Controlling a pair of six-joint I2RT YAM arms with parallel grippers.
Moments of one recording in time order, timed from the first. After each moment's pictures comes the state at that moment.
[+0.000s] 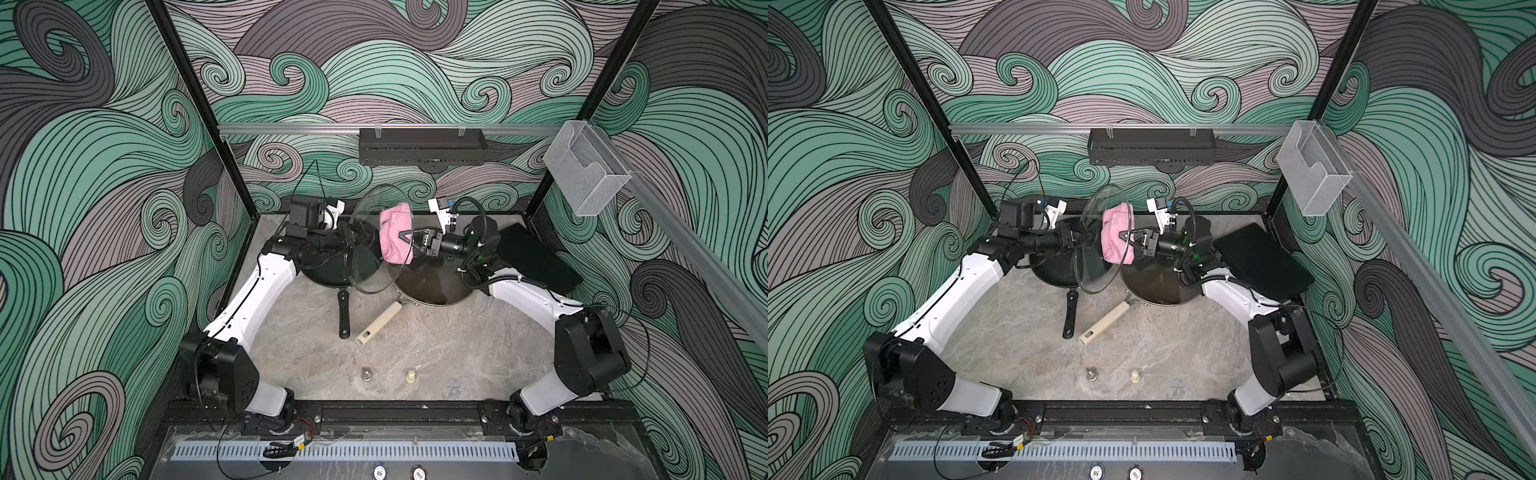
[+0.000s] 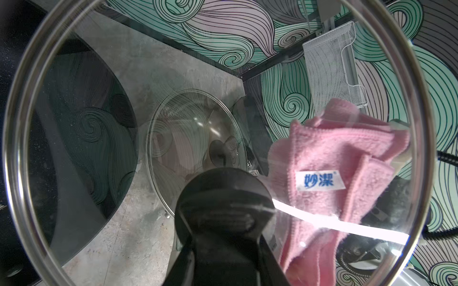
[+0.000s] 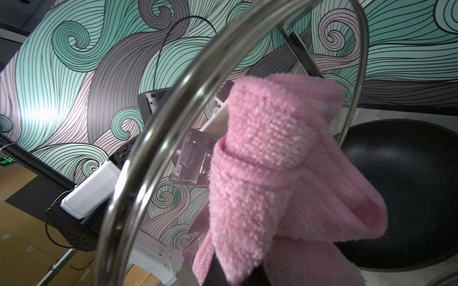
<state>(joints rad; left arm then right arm) -0.25 1.45 1.36 -0.48 0.68 -0.64 0.42 1.60 1.10 0.66 -0.94 0.82</state>
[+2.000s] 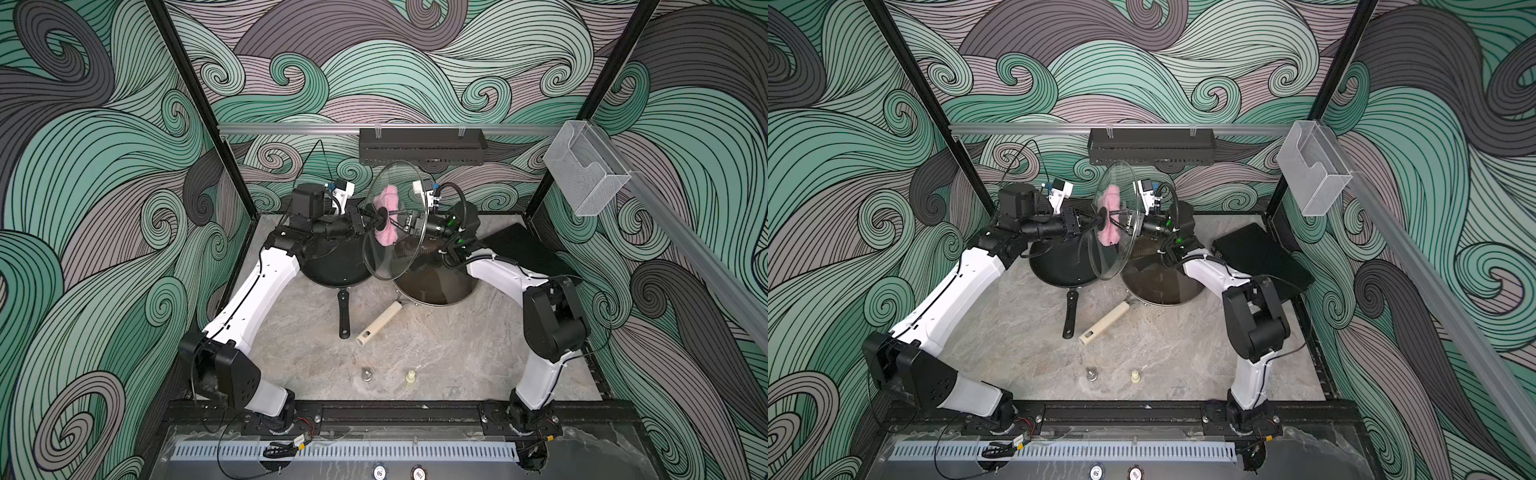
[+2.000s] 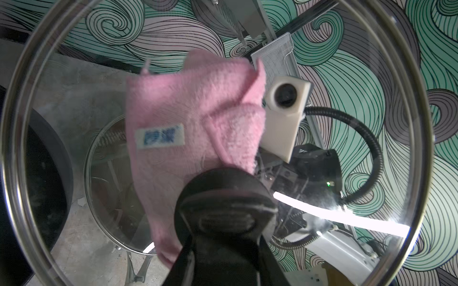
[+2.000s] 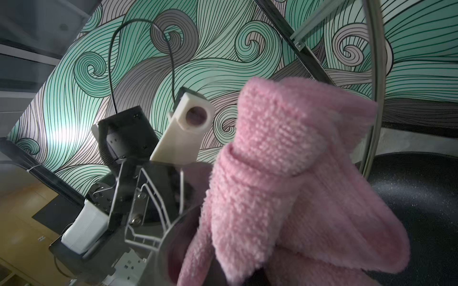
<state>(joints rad) -0.32 1.46 1.49 -0.41 0.74 -0.71 0.45 1.88 1.39 0.75 -0.91 0.95</state>
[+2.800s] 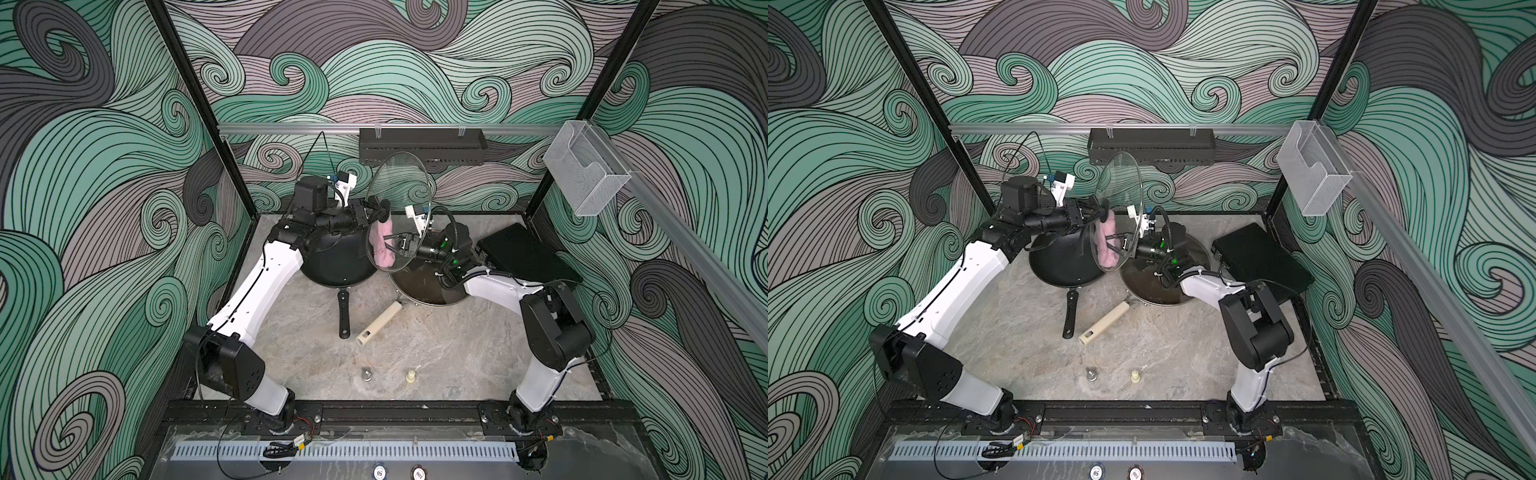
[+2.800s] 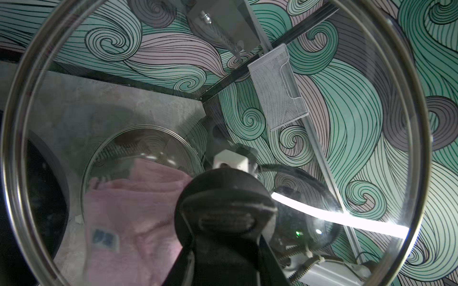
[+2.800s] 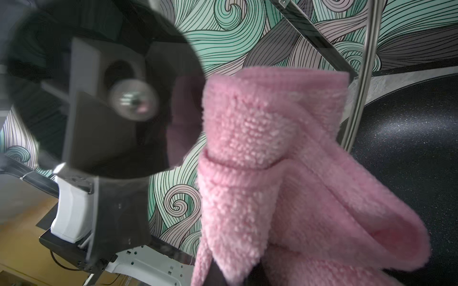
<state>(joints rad) -0.33 1.53 1.57 -0.41 0.67 -0.70 0.52 1.75 1.09 0.81 -0.86 0.98</state>
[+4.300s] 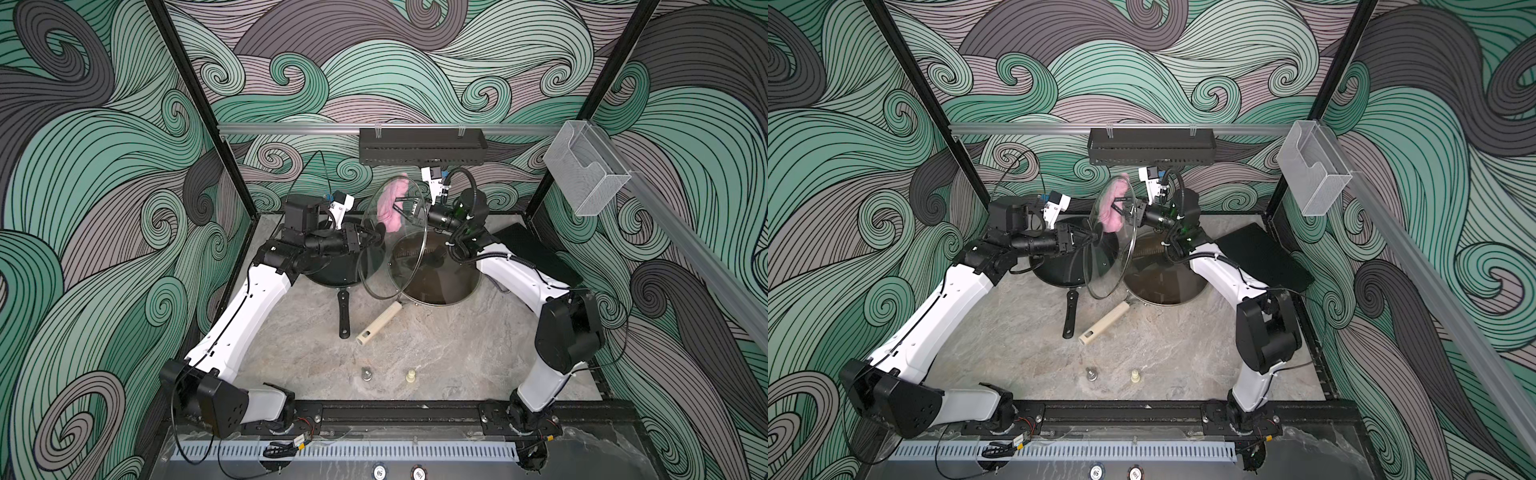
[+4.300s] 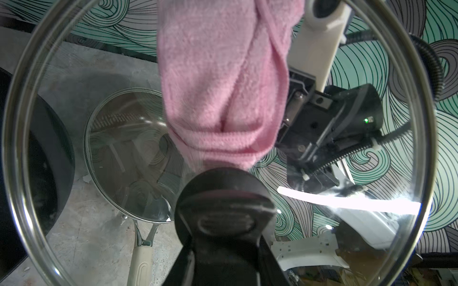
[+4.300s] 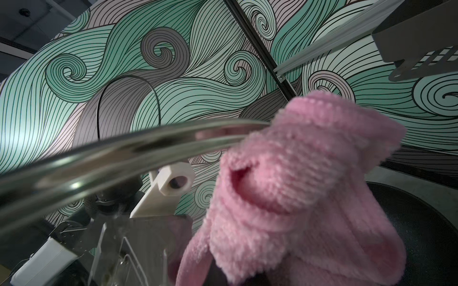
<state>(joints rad) -0.33 1.32 1.38 -0.49 0.75 -0.59 0.45 1.78 1.47 0.51 -0.80 0.78</state>
